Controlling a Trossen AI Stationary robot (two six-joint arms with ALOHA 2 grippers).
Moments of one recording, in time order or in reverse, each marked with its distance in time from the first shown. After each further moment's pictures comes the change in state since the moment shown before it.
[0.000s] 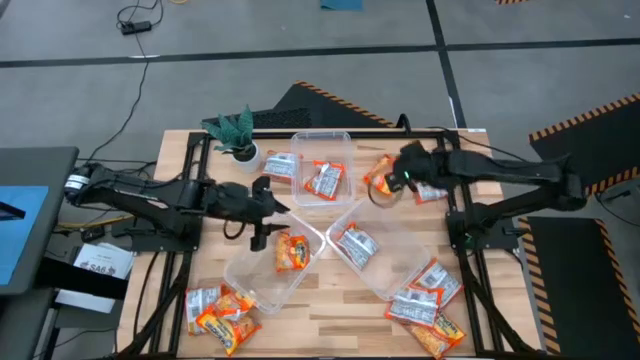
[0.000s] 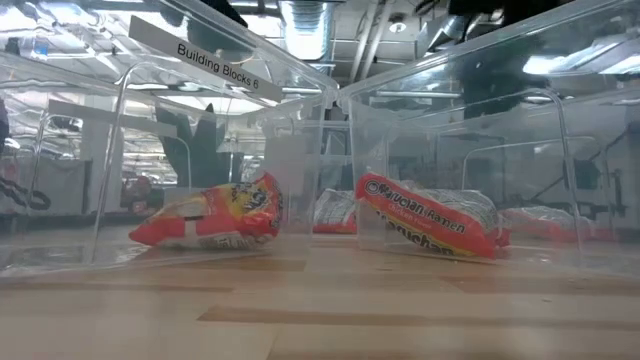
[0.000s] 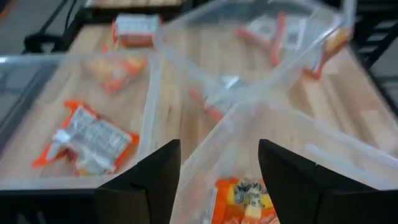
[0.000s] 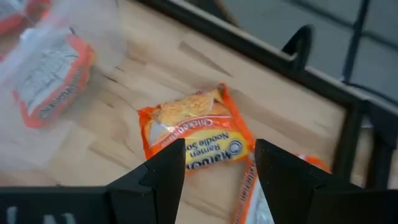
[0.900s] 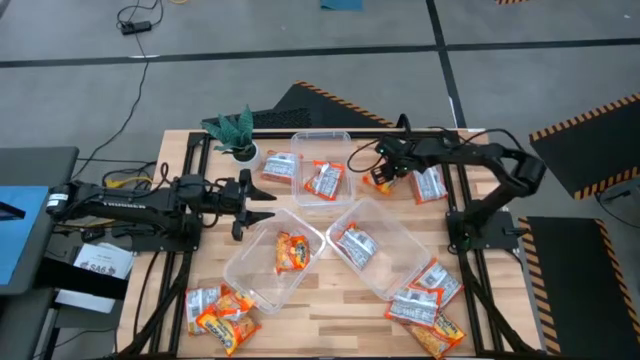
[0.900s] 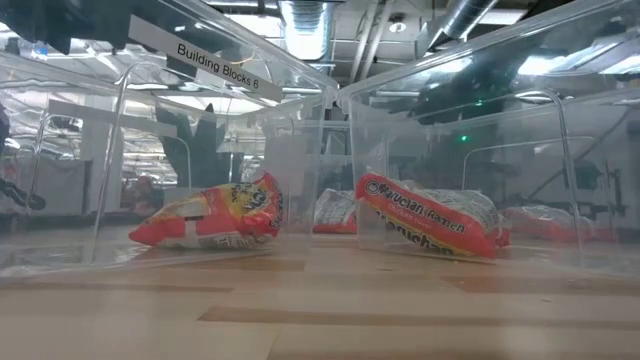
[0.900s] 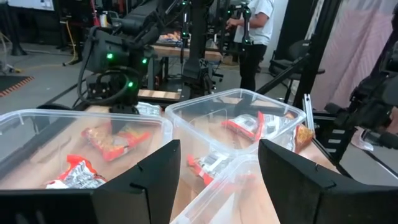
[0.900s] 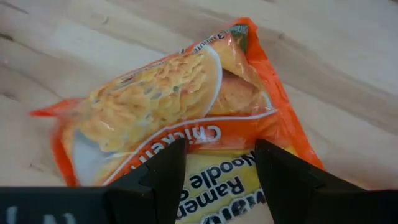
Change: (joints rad) left arm 0.162 -0.326 -0.478 0.638 0.205 -0.076; right arm -0.342 0.401 -0.140 0.399 -0.355 -0.138
